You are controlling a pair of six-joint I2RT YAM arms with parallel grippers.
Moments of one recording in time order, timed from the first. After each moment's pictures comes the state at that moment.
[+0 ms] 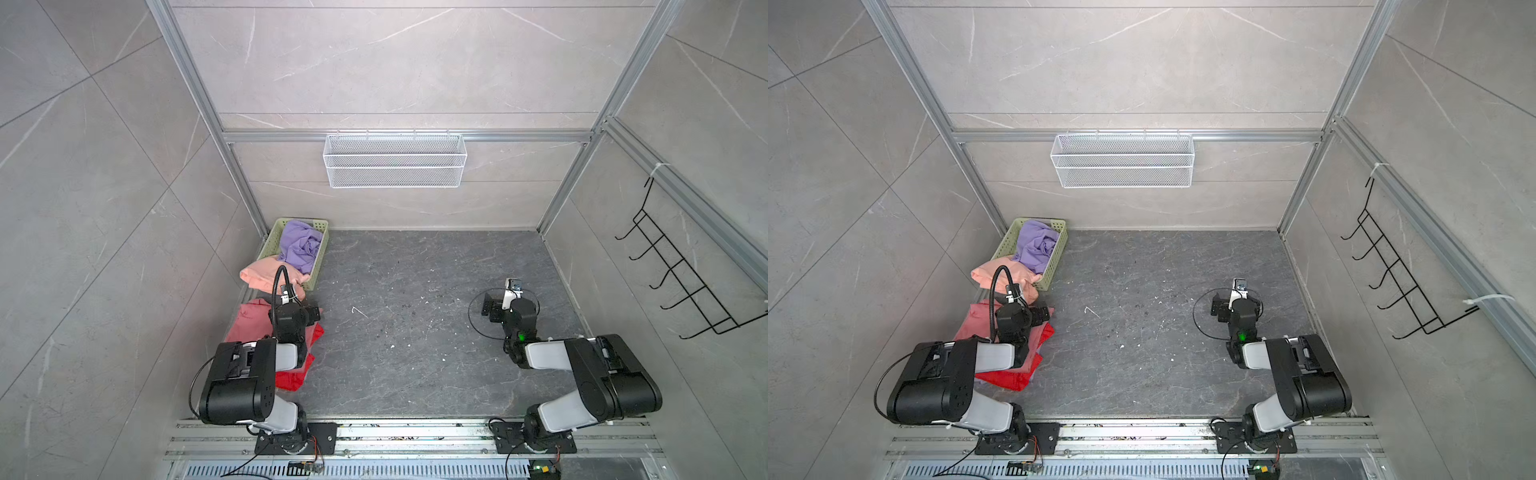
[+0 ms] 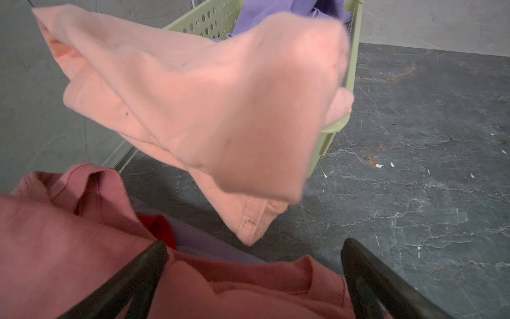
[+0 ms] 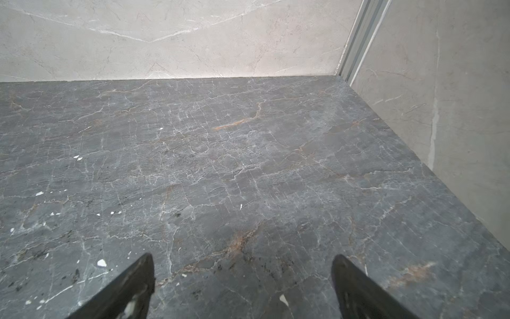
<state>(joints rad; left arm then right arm) 0.03 1.50 0.33 0.74 -0.20 -0.06 0.12 1.52 0.34 0.81 0.22 0.05</state>
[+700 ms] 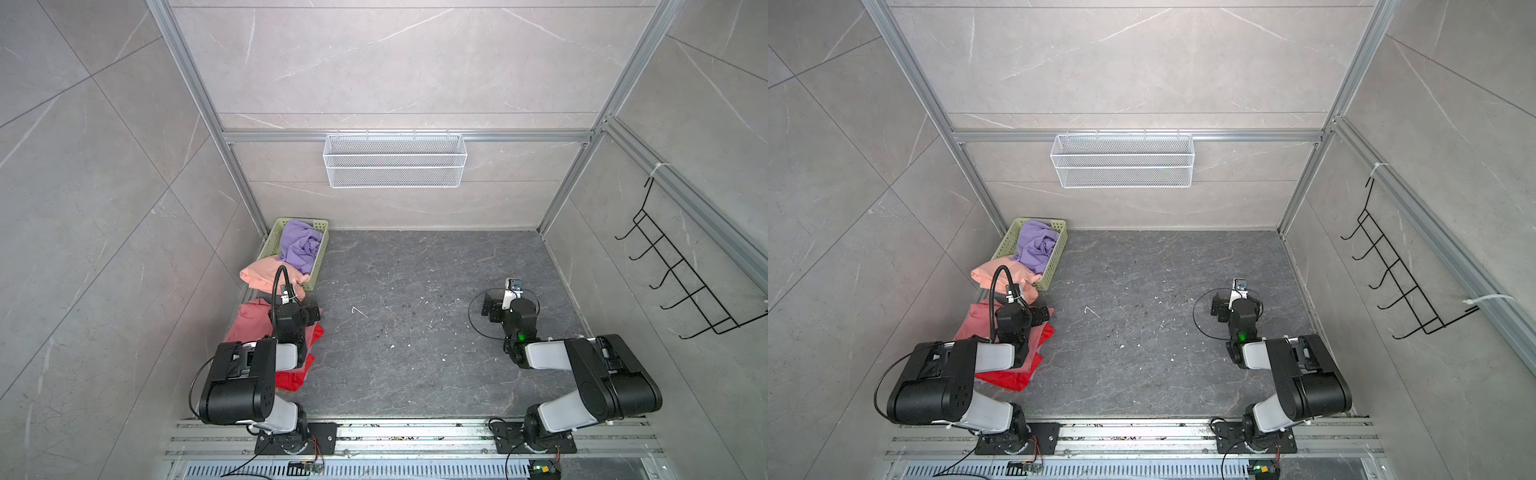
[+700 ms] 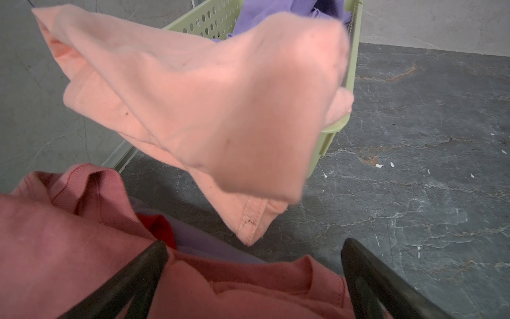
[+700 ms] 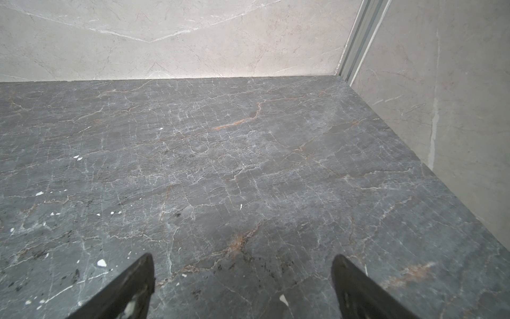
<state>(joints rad) 0.03 1.50 0.33 0.74 -0.20 -0.06 0.12 1.52 0.34 0.82 0.22 0.05</state>
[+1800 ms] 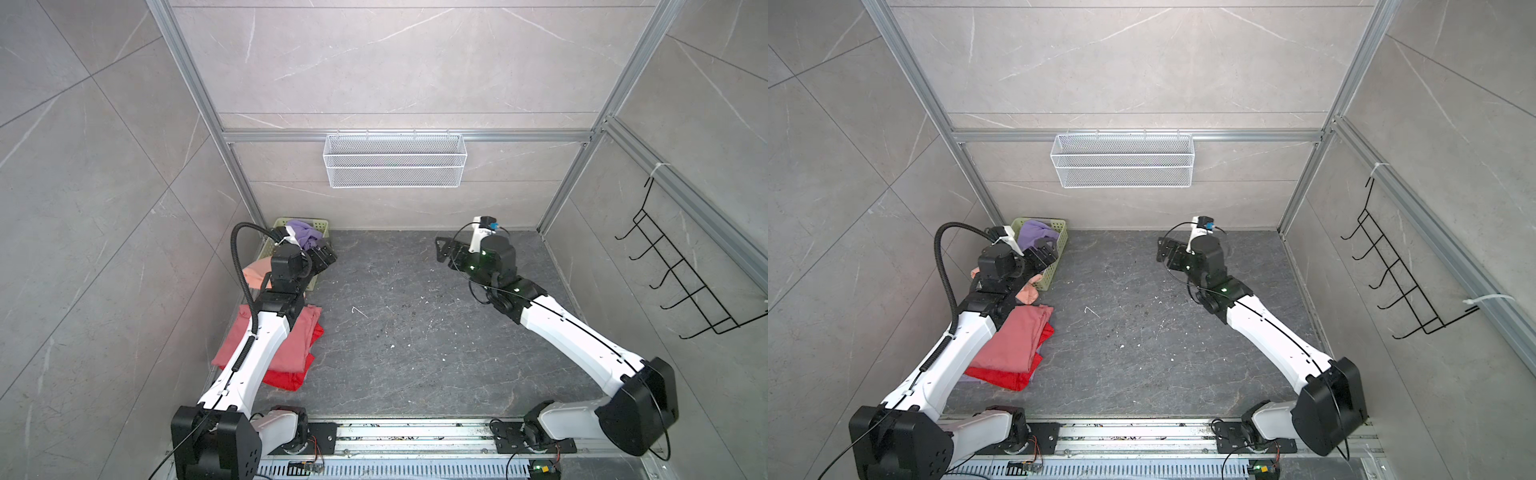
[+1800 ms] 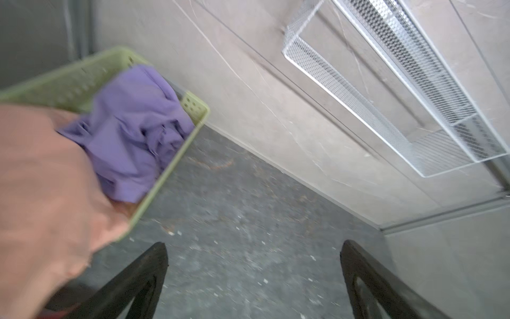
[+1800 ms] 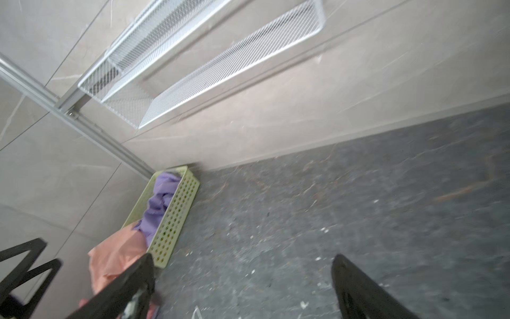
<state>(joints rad) -0.18 1.20 1.01 -0.14 0.01 -0.70 0.53 1.40 1.18 -0.06 0.11 0.59</state>
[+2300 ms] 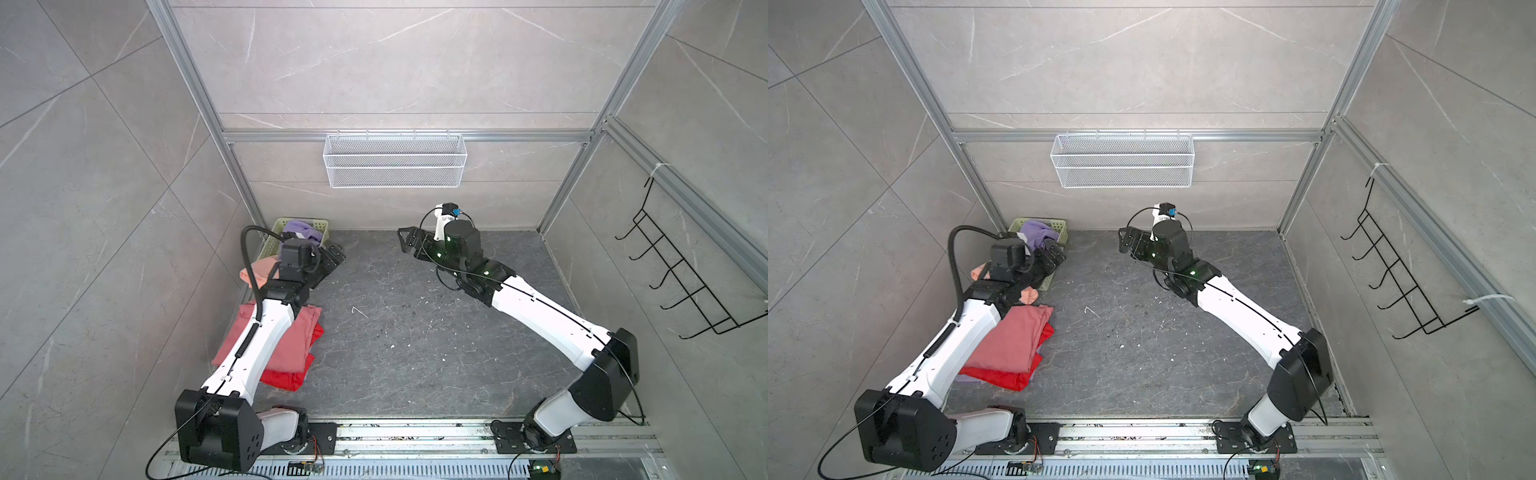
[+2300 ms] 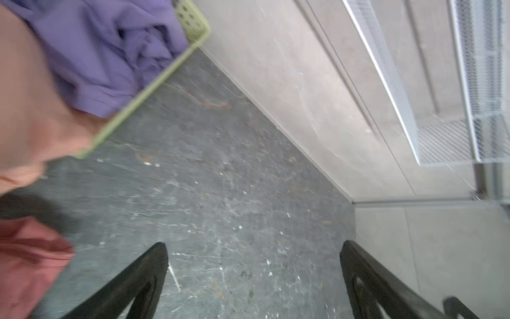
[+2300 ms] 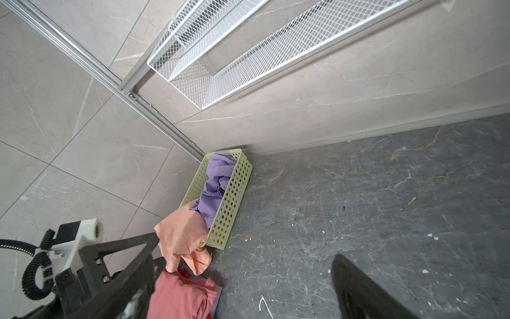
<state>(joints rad) -0.13 1.29 1.16 -0.42 0.10 -0.84 0.66 1.62 1.49 -0.15 0.08 0.65</state>
